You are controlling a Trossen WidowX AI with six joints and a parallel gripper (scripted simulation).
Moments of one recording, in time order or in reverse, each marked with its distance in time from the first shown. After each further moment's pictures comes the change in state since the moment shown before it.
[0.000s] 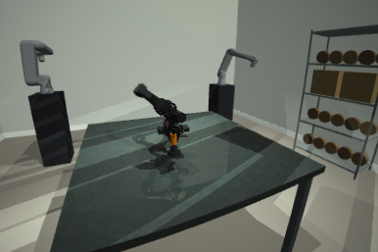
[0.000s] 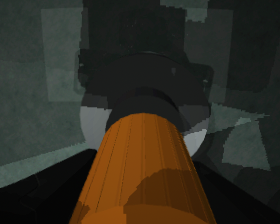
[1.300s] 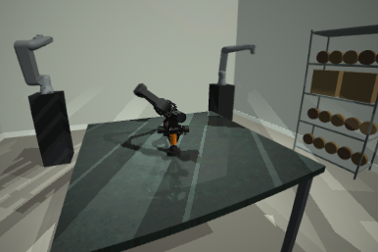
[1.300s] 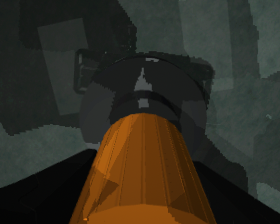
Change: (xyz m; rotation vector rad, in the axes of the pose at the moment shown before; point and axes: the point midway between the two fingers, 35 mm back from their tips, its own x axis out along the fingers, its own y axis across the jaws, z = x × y) arm -0.001 -0.001 0.002 0.170 0.001 -0.001
